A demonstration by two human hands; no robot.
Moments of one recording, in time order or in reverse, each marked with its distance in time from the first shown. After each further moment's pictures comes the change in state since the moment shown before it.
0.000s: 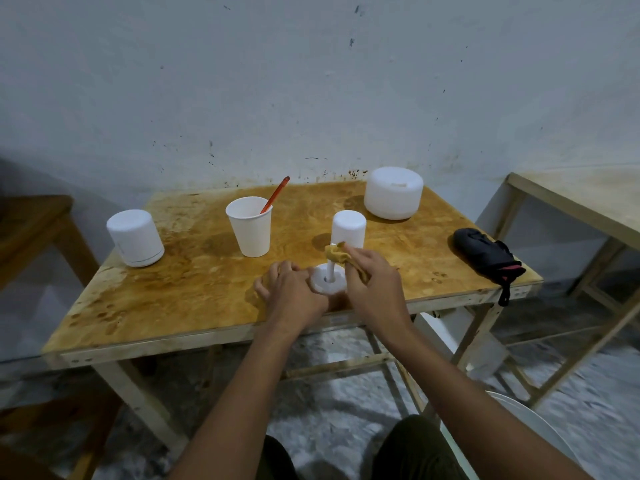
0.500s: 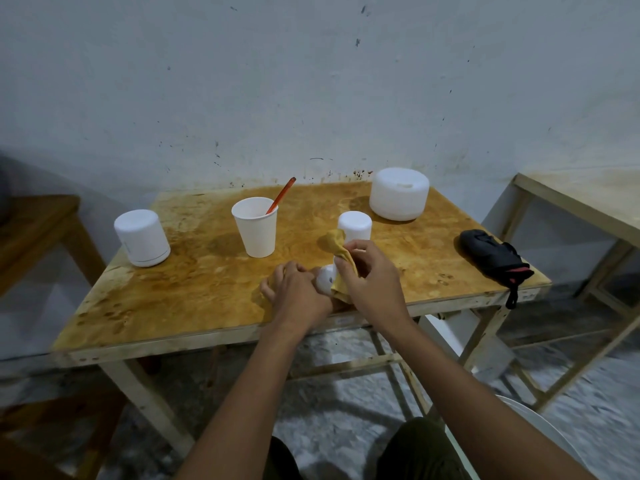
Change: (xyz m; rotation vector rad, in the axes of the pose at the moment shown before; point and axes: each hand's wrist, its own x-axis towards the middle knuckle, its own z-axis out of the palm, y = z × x) left_hand -0.002 0.004 -0.004 -0.011 -0.020 -0.009; right_hand 0.013 0.006 0.011 0.122 0.007 -0.022
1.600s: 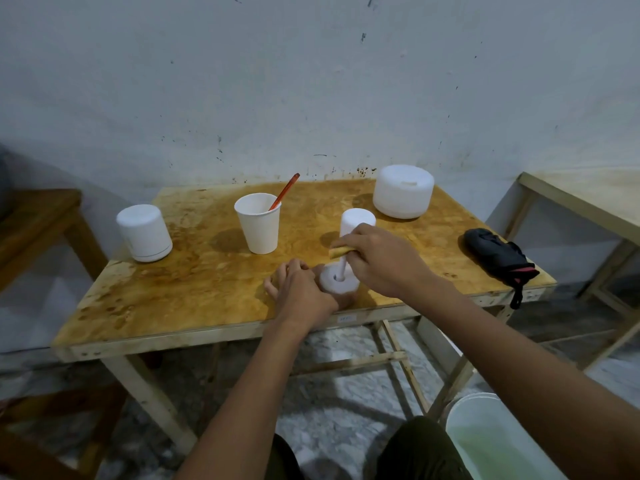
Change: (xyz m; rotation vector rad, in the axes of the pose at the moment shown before) left_hand 0.002 -0.008 0.006 -0.046 0.024 0.028; right_hand 0.042 -0.017 -0.028 -0.701 -0.391 -0.384
